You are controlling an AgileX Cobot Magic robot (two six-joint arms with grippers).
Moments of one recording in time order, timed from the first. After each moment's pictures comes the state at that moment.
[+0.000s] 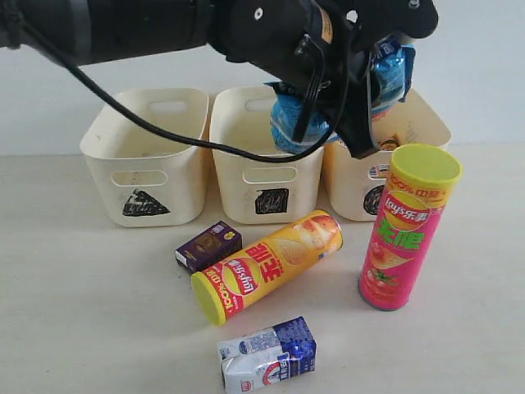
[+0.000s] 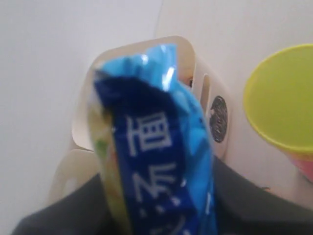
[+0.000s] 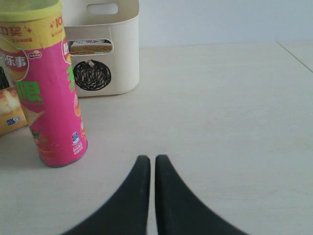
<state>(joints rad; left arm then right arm) -0.86 1.94 -1.78 0.25 0.51 0.49 0.01 0.01 0.00 0.00 0.35 0.04</state>
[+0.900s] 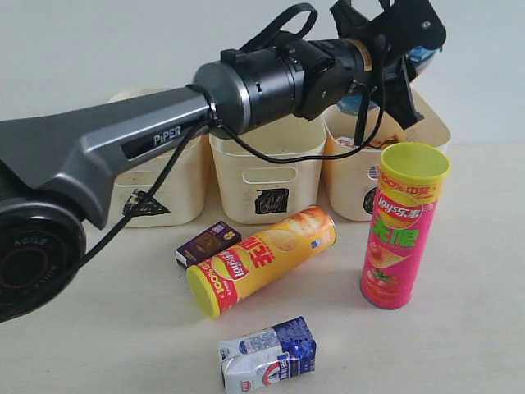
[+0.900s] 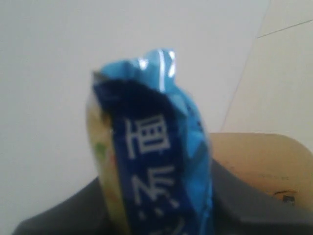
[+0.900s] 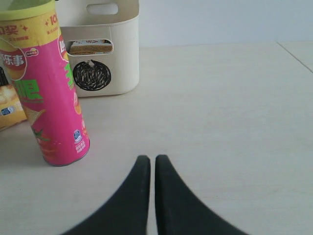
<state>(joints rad) -0.78 2.43 -2.28 0.26 0.13 0.45 0.01 0.01 0.00 0.00 0.35 0.04</state>
